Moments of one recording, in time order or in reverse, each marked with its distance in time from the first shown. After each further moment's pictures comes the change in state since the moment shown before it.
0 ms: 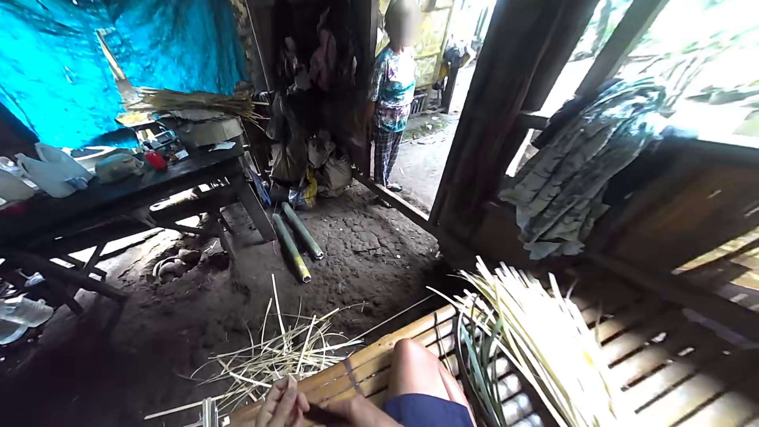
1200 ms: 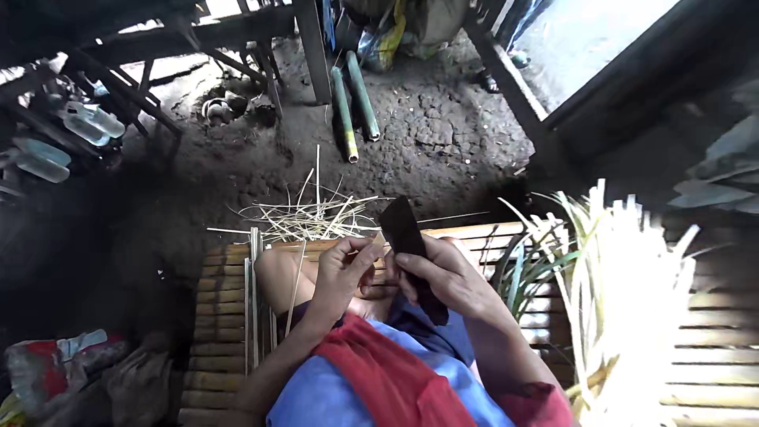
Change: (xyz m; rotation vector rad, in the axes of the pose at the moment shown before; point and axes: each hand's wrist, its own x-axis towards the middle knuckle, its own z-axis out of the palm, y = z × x) left_hand -0.030 0.022 0.054 -0.009 0.042 0.154; right_hand -0.050 -0.086 -0.061 0.455 0.076 -0.268
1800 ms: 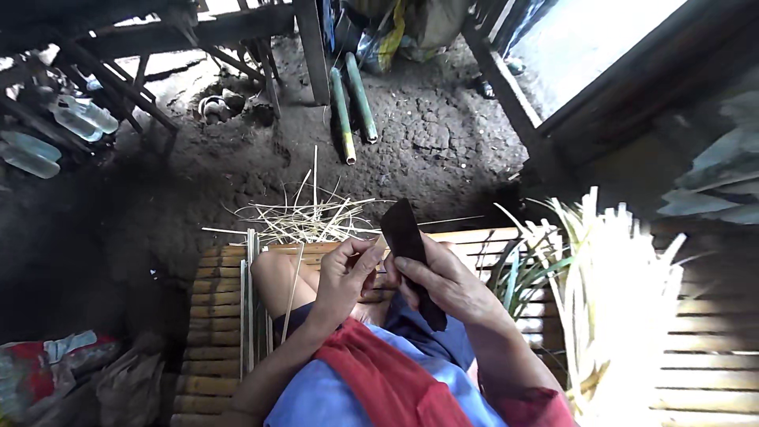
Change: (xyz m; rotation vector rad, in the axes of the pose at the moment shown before) left_hand 0.006 -0.003 0.002 0.027 -0.012 0.058; right_hand 0.005 -0.004 -0.001 -0.049 -0.025 0.024
